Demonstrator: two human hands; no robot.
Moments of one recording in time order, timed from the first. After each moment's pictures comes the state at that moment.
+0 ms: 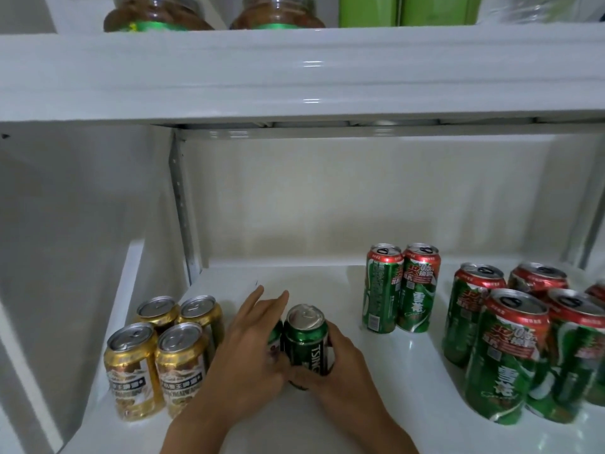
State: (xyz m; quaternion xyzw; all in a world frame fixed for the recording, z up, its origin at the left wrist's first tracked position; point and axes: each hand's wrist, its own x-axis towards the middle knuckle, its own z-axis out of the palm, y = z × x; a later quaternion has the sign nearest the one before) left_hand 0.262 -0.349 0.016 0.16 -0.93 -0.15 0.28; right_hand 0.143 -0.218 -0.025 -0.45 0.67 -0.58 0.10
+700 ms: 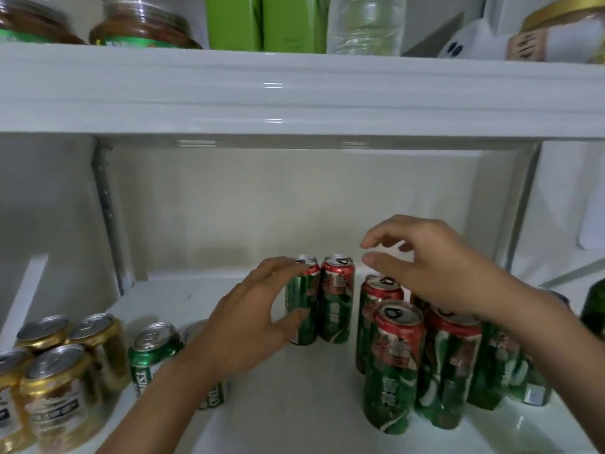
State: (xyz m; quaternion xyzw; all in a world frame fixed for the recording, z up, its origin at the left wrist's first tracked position) left_hand 0.161 -0.259 0.083 0.05 -0.94 -0.16 0.31; right_hand 0.021 -0.035 0.172 -0.52 0.81 -0.25 -0.13
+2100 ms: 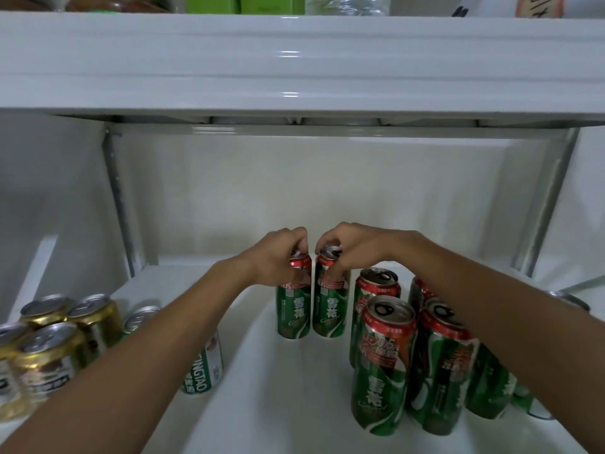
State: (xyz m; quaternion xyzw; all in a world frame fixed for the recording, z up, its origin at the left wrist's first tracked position) left_hand 0.055 -0.296 0.115 0.10 -0.96 -0.18 0.16; right_hand -0.096 -0.157 0.145 -0.58 0.81 -0.10 0.08
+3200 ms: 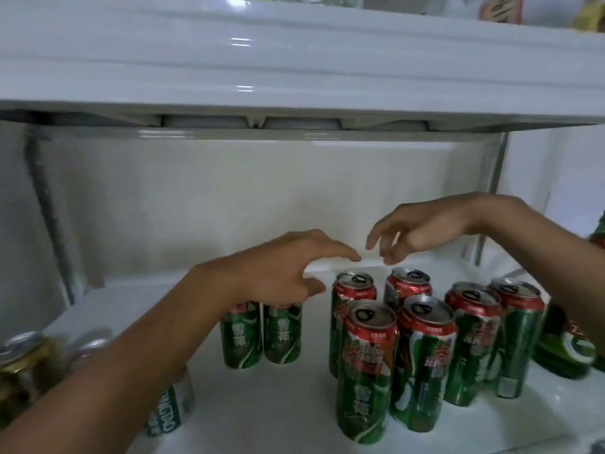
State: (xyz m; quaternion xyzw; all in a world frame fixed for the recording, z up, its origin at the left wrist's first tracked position) left_hand 0.066 -0.244 0.147 -0.13 -0.98 -0.14 0.10; right_hand -0.095 -0.034 0.212 -0.47 0.87 -0.02 0.15
